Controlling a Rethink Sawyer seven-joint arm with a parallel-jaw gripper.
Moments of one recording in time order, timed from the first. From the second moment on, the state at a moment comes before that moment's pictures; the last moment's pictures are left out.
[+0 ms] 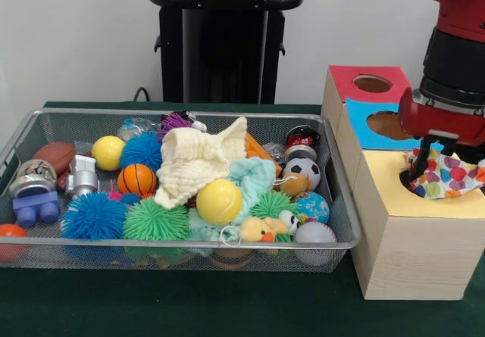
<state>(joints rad) 0.17 -0.48 -0.08 1.28 -0.16 0.63 2.19</state>
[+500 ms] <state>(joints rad) 0.21 -0.46 -0.11 1.26 -0.16 0.63 2.19</state>
